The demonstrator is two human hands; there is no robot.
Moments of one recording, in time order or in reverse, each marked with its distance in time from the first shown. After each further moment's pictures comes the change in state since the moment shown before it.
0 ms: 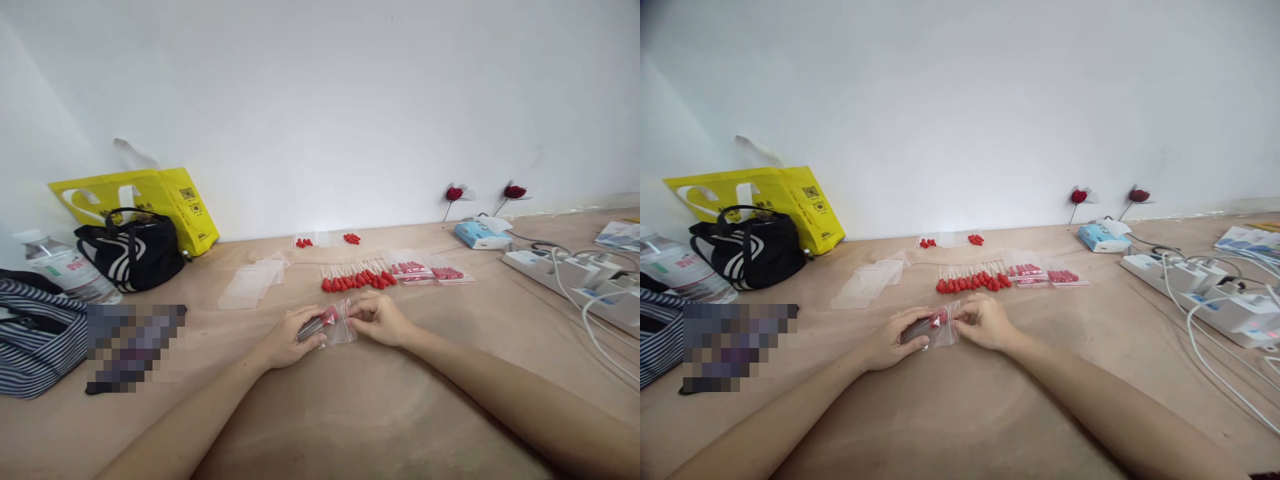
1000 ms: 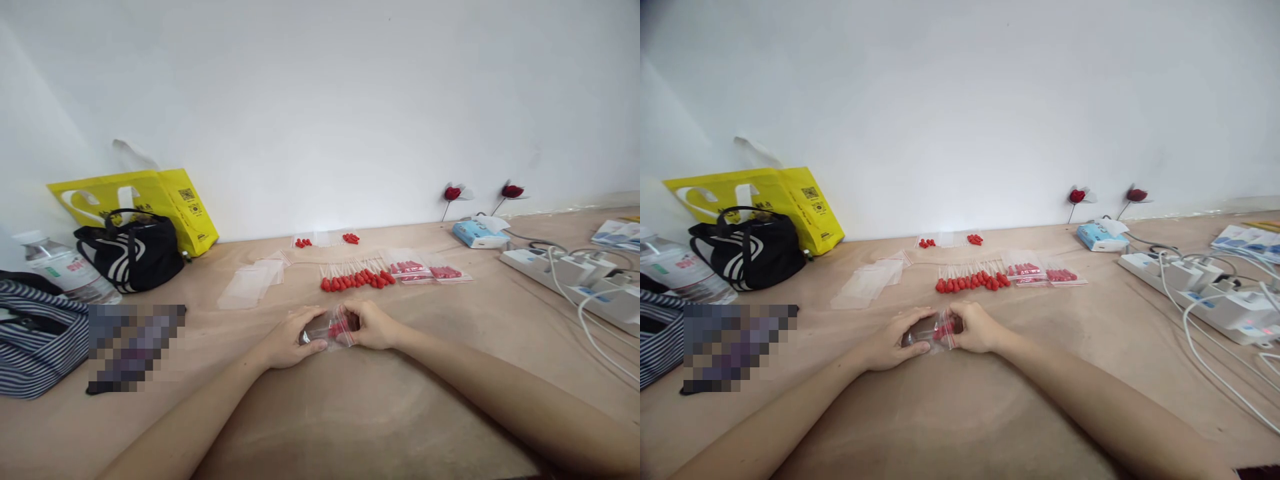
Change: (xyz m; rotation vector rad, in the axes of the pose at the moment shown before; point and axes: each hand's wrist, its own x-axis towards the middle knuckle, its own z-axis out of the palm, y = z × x) left_hand 0.000 0.005 -0.002 0.028 -0.071 -0.044; right_hand 0.007 -0.013 0.008 0.228 -0.214 0.106
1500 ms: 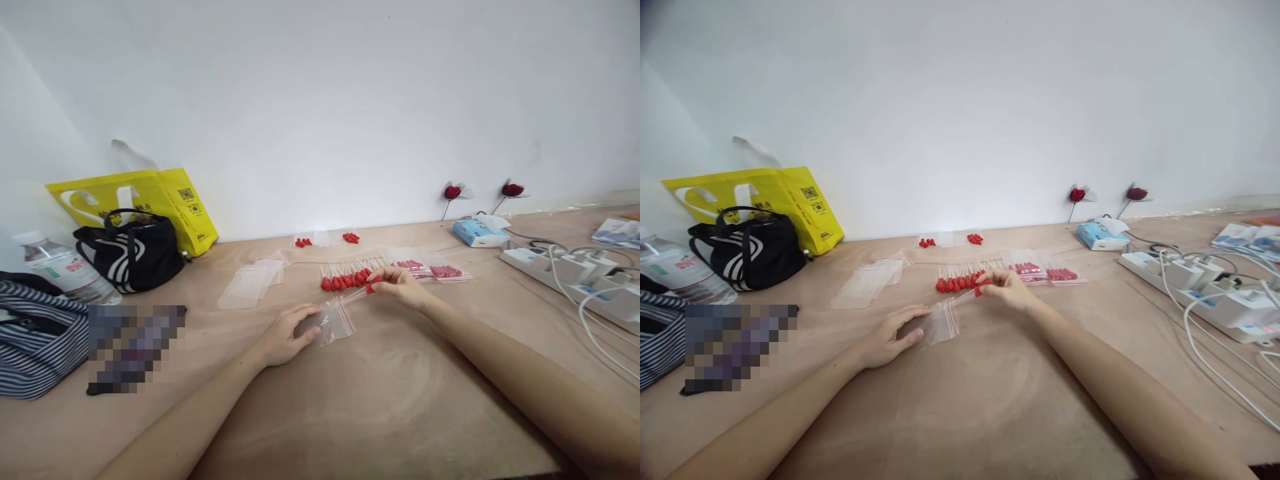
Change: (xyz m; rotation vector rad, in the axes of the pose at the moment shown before) left_hand -0.001 -0.008 -0.003 -0.063 0.073 -0.023; right_hand 0.000 0.042 -0.060 0.566 0.264 0.141
